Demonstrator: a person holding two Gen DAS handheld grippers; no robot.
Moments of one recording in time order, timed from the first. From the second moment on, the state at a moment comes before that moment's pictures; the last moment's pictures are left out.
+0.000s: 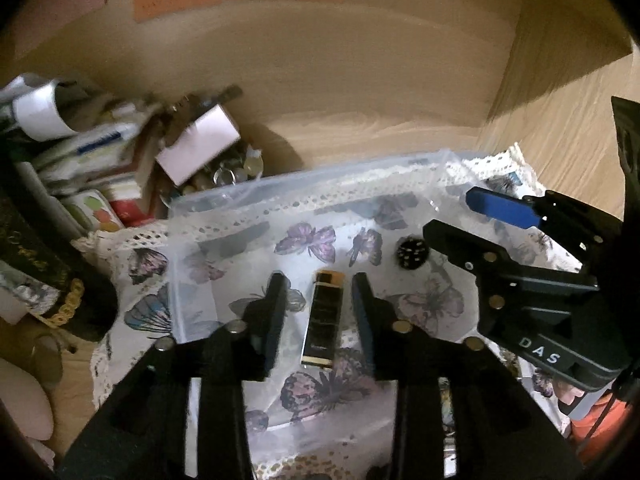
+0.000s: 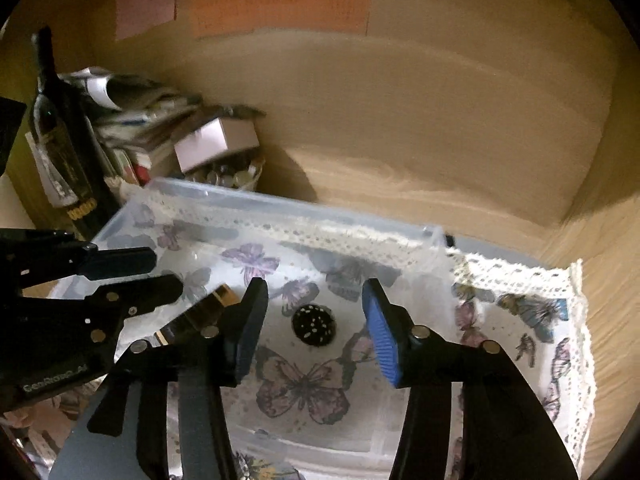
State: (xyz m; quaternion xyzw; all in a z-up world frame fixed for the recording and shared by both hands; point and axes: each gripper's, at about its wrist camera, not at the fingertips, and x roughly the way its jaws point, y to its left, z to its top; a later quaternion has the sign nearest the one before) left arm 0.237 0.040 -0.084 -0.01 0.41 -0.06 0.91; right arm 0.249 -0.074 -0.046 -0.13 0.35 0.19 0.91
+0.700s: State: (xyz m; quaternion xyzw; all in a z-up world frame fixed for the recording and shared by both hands) left arm 0.114 0.063 -0.017 0.02 0.27 0.00 0.96; right arm 0.139 -0.124 0.014 -0.10 0.24 0.19 0.95
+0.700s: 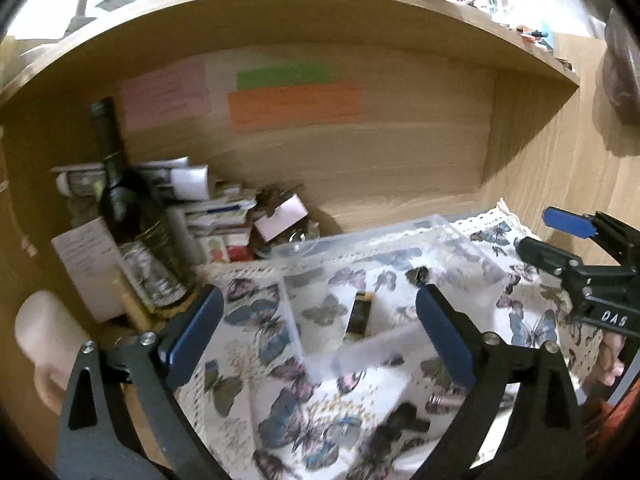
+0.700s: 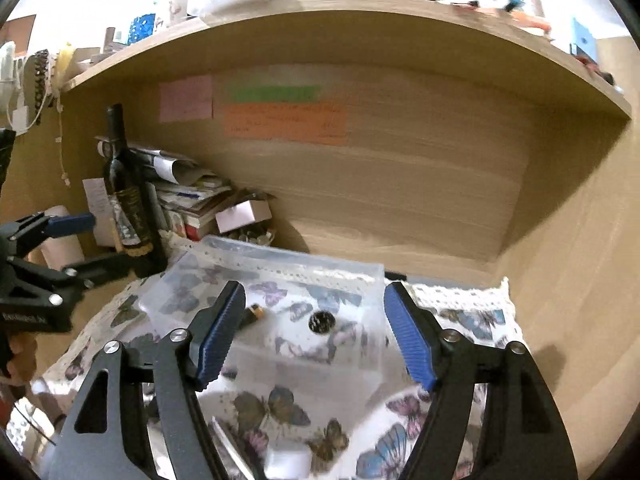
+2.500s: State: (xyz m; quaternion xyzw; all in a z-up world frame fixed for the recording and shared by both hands) left arm 0.113 0.057 -0.141 -0.02 0.45 -0.07 0.89; right arm 0.130 -0.143 -0.106 -0.03 0.43 0.21 0.88
